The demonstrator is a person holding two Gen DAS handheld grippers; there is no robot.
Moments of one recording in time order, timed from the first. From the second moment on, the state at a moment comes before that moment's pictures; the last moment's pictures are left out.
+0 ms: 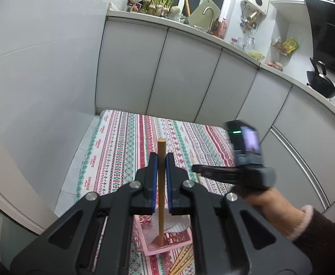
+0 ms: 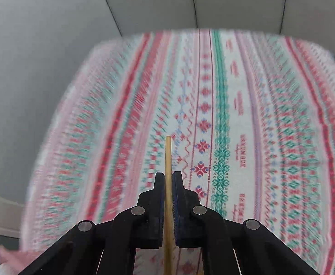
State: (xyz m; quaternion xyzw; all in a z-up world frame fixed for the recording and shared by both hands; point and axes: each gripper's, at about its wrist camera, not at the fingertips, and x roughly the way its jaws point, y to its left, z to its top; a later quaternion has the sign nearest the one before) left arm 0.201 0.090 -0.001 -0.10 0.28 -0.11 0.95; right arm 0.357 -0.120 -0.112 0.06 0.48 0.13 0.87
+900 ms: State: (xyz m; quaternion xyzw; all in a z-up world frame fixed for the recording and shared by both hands) left arm 0.197 0.105 0.016 -0.08 0.22 -0.08 0.97; right arm 0.241 -0.067 0.033 0.13 0.11 0.16 0.97
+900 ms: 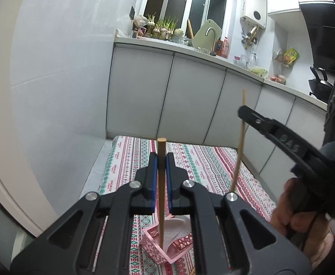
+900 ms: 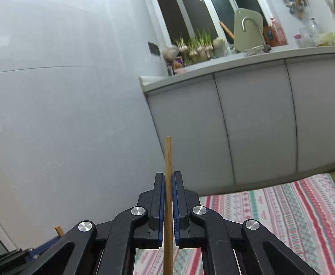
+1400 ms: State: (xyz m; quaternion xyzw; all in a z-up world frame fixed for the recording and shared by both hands) left arm 0.208 0.113 -0.003 -0.09 0.26 -0.10 0.96; right arm 0.272 -0.039 -0.024 0.13 0.13 0.17 0.97
